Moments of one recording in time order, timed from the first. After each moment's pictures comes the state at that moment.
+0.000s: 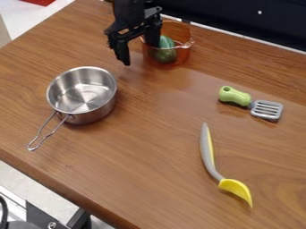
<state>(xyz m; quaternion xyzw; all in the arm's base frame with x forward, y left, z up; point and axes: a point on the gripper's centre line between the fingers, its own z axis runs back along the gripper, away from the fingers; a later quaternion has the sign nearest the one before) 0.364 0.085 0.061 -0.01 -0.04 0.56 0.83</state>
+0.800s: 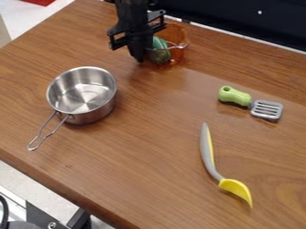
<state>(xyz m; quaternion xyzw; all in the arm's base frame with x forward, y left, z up) 0.363 0.084 0.057 -0.01 -0.03 0.54 0.84</state>
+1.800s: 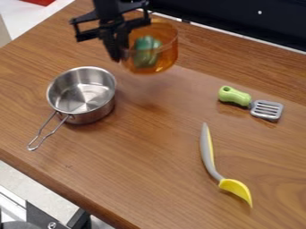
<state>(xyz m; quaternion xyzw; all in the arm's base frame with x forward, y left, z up) 0.289 0.069 0.105 -0.08 0.01 0.31 0.95</state>
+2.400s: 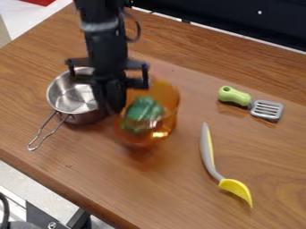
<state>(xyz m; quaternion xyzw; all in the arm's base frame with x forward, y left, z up) 0.218 0.031 0.081 -0.04 0.05 0.13 0.99</state>
